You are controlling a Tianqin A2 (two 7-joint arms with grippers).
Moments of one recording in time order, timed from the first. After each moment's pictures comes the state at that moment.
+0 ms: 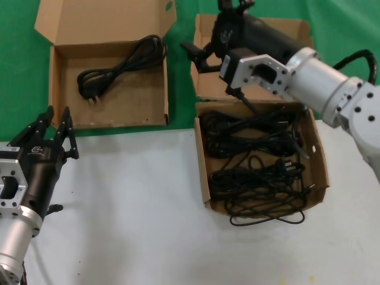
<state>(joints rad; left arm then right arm) -0.01 -0.30 1.61 -1.60 -1.78 0.02 -0.01 0.77 0.27 -1.95 1.37 1.38 -0.40 -0.59</state>
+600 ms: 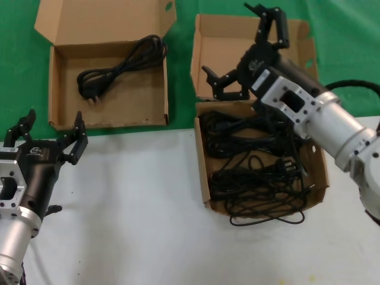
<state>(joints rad) -0.01 -0.30 1.61 -1.60 -1.79 0.01 0.00 0.56 0.28 -1.86 1.43 1.49 -0.29 -0.43</state>
